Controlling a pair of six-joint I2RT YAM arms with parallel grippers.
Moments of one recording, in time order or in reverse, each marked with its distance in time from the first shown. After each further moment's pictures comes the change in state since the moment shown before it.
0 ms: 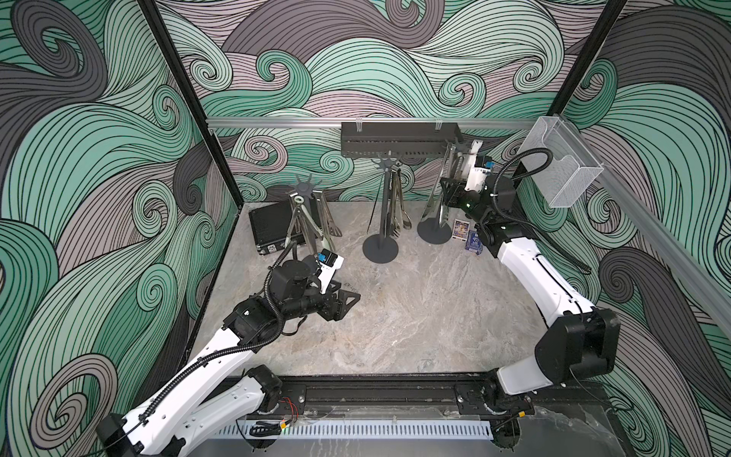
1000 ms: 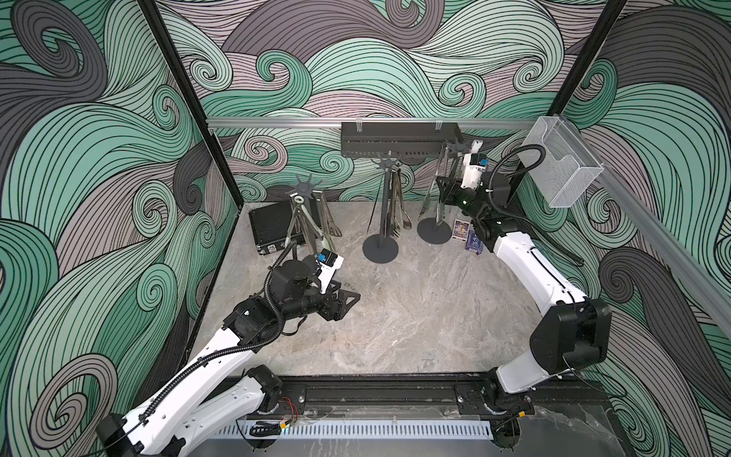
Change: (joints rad) left arm 0.000 0.001 0.000 0.000 -0.003 0.000; right arm 0.000 0.063 0.050 -0.005 -0.018 0.002
